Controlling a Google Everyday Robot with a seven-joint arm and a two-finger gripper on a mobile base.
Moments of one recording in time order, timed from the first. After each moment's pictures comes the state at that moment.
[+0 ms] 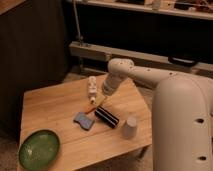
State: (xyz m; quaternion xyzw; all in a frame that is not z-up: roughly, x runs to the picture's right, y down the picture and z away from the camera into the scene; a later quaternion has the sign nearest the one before) arm -0.017 0.059 0.846 -0.40 -0.05 0.37 0.84
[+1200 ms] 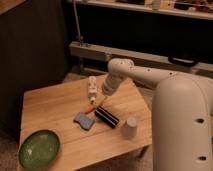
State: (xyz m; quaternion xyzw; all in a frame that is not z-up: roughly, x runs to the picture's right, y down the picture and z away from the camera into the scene) arm -0.017 0.059 0.846 -0.40 -0.05 0.37 0.84
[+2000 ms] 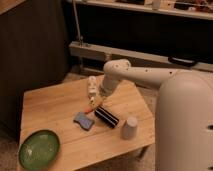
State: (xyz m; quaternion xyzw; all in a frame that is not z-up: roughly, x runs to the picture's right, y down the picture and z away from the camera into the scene) arm -0.038 0.062 0.820 -0.33 -0.04 0.36 0.87
